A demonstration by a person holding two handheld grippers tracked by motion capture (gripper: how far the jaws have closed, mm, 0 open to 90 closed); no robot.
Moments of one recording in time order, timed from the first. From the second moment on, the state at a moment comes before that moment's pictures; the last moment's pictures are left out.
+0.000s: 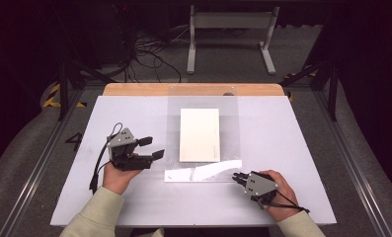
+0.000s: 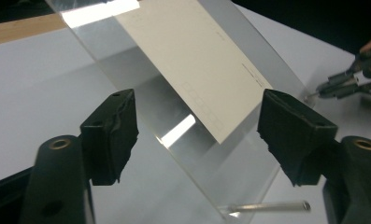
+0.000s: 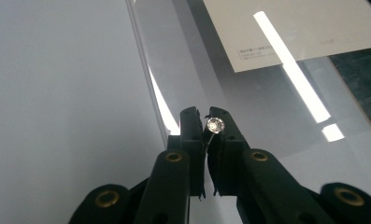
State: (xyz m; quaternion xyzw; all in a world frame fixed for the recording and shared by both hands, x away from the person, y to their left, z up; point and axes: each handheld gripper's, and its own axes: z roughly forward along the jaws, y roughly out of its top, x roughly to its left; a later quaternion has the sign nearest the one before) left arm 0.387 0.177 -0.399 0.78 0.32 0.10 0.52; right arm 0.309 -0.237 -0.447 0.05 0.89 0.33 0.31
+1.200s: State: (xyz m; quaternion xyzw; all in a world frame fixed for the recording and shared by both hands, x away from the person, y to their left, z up) left arm 0.493 0.150 -0.401 0.77 0.37 0.04 0.53; right arm 0.285 -0.234 -0.461 0.00 0.87 0.29 0.40
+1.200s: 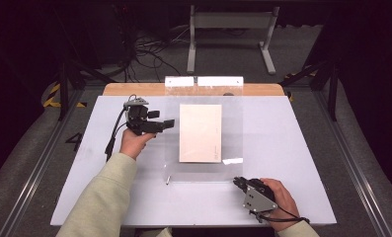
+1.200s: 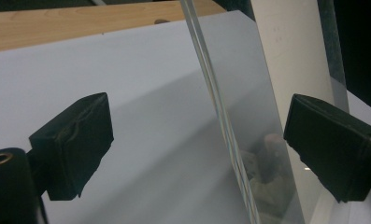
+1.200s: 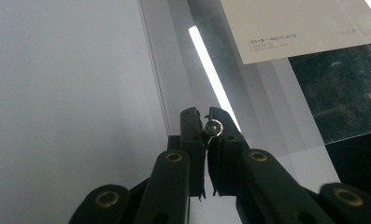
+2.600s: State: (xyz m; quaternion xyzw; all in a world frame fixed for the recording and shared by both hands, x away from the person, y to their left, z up) left arm 0.387 0.143 -0.359 0.79 0.07 0.06 0.61; right arm 0.263 -0.243 -0.443 0.07 0.87 0.37 0.32
